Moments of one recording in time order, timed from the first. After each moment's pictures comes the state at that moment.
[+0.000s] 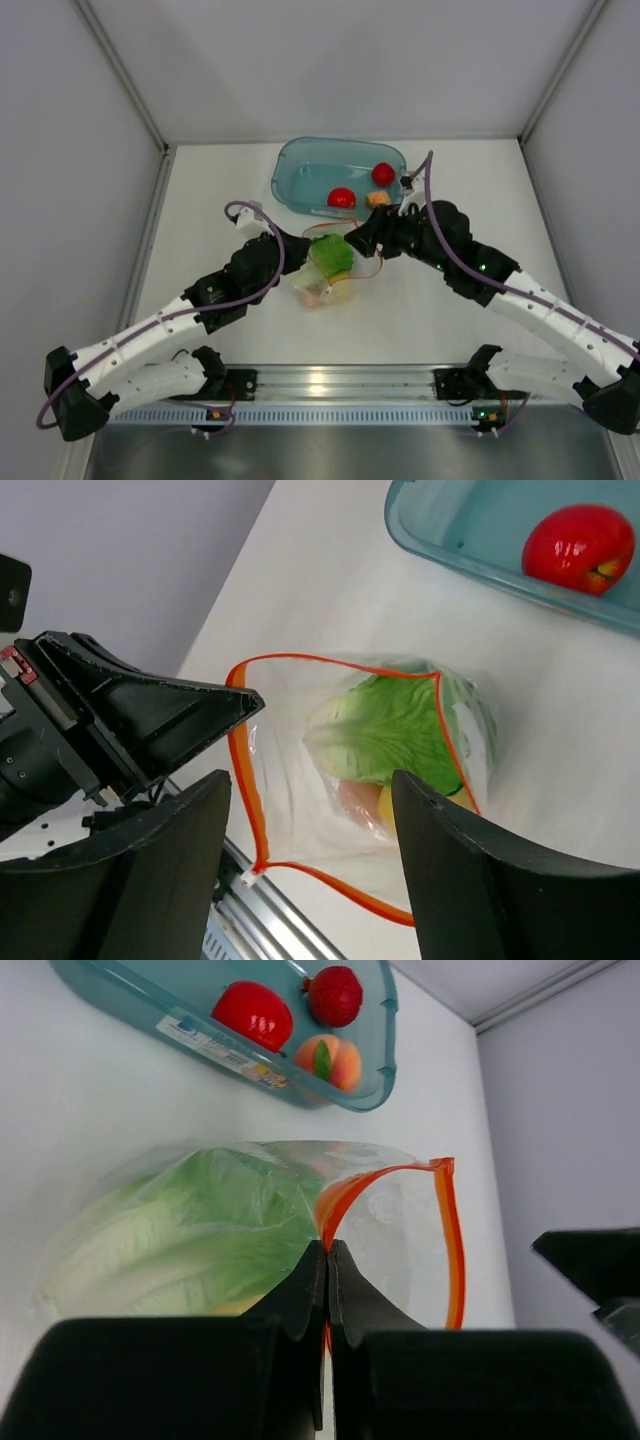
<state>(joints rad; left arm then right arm) -0.90 0.93 0.78 -0.21 -0.49 -0.96 0.78 1.05 1.03 -0.27 -0.03 0.58</state>
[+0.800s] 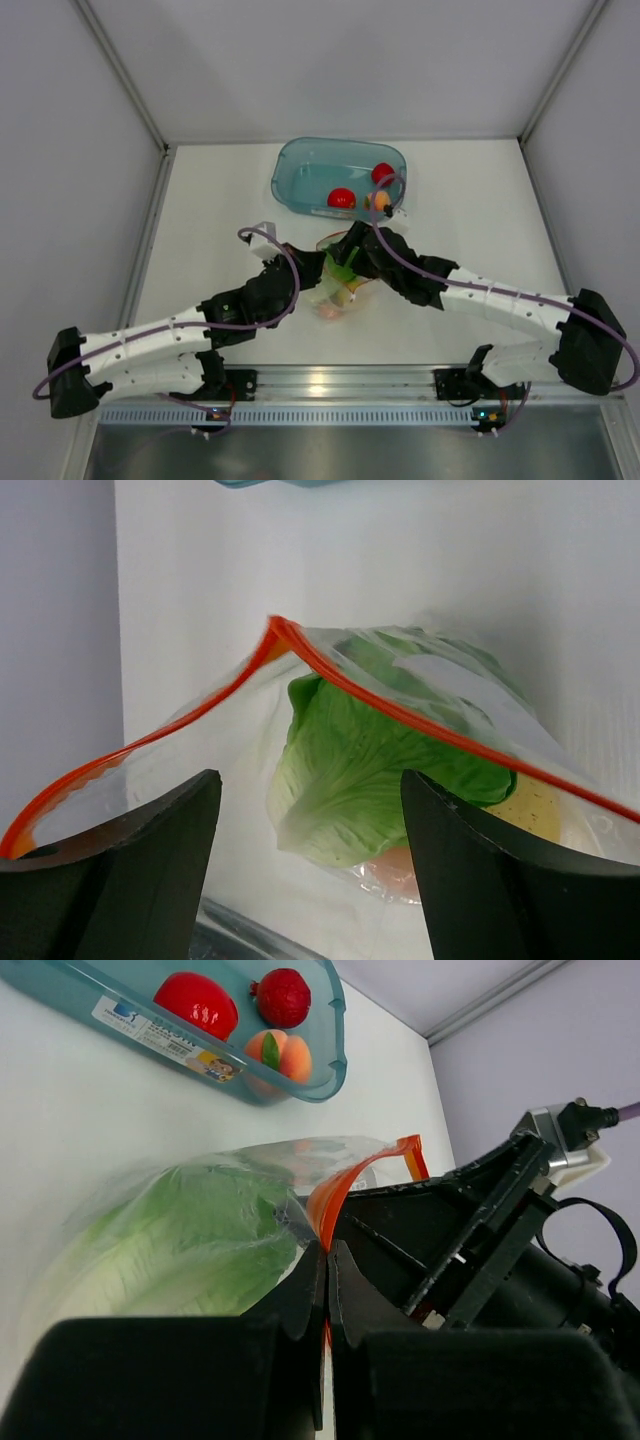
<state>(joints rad) -1.15 0.94 0.69 0.00 -0.75 -0.99 0.97 1.25 0.87 -0.16 0.38 1.07</state>
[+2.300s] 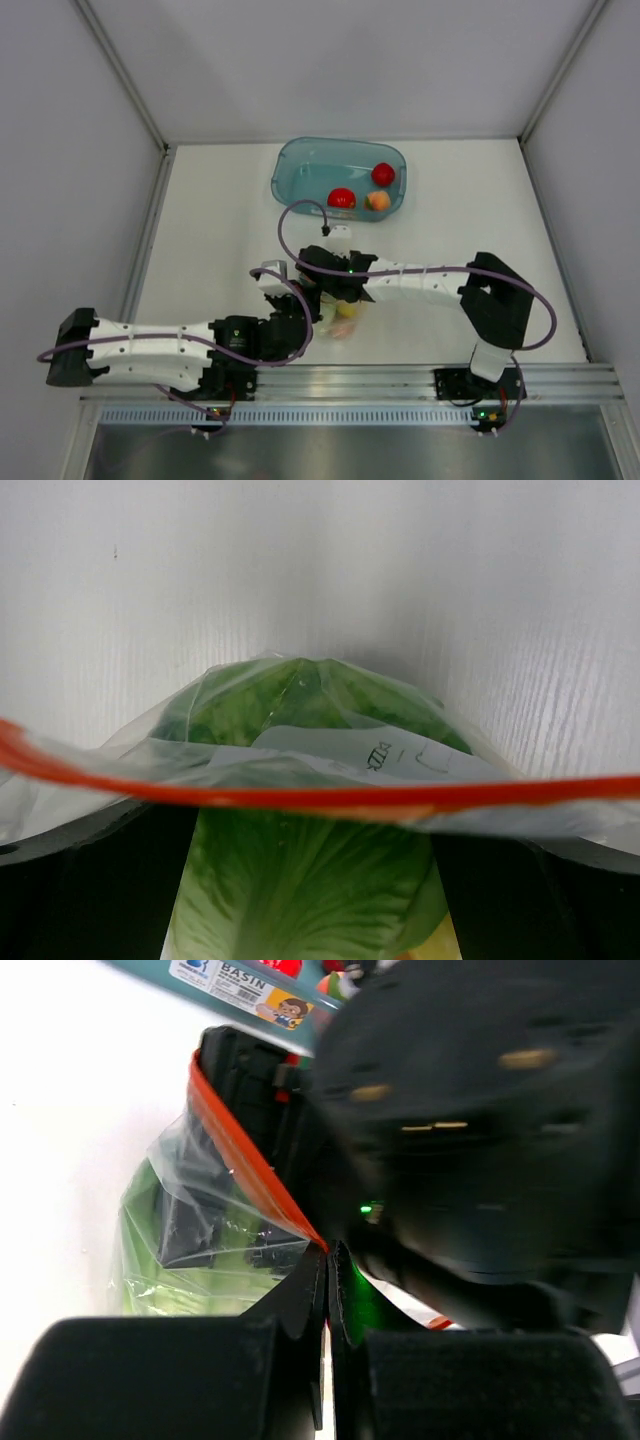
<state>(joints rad) -1.47 0.95 0.61 -0.16 -1.09 -1.05 1.13 1.73 1.18 -0.43 0.49 0.99</state>
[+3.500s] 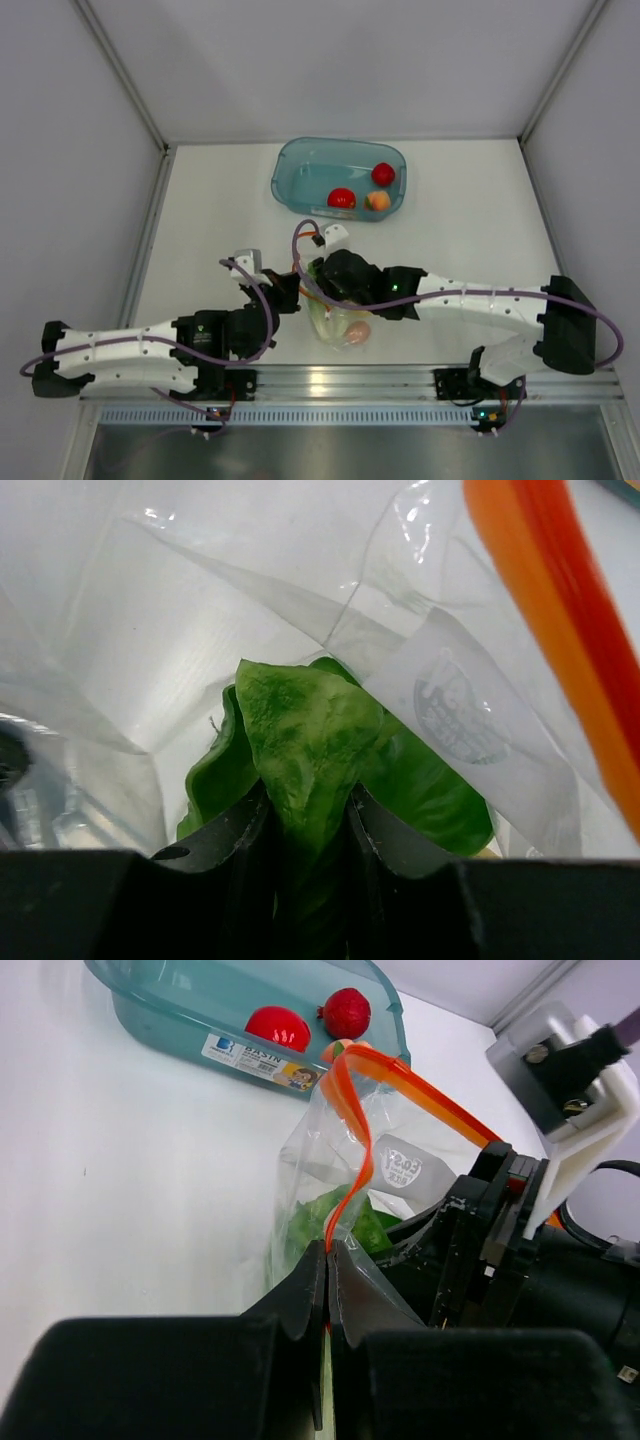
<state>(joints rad) -1.43 0.75 0.66 -0.29 -1.11 -0.89 1.21 1.40 1.04 -0.30 0.38 0.47</state>
